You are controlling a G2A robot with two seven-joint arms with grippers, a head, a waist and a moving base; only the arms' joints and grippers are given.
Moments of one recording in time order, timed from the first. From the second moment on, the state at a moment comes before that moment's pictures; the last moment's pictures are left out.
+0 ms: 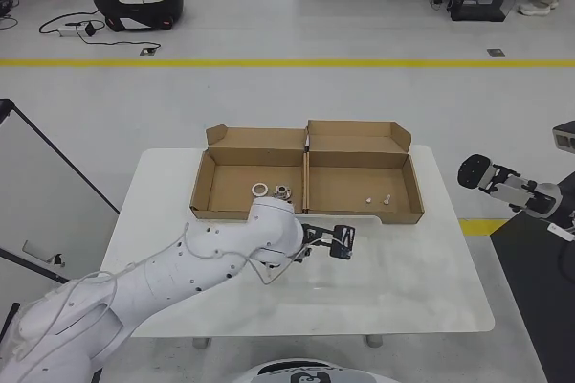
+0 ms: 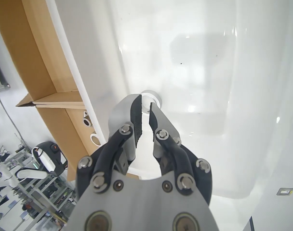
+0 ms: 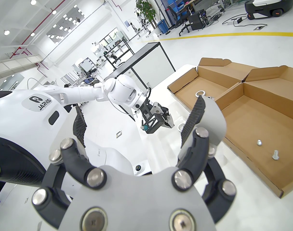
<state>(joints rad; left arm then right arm) 0.73 -1.19 -0.37 -1.69 1.07 -0.67 -1.14 -1.59 -0.79 1.92 -1.75 0.63 -0.58 1.24</state>
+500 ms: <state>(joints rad) 0.75 -1.20 -0.35 -1.61 1.20 -0.69 -1.09 -1.59 -0.79 1.92 -1.75 0.63 -0.58 1.24</state>
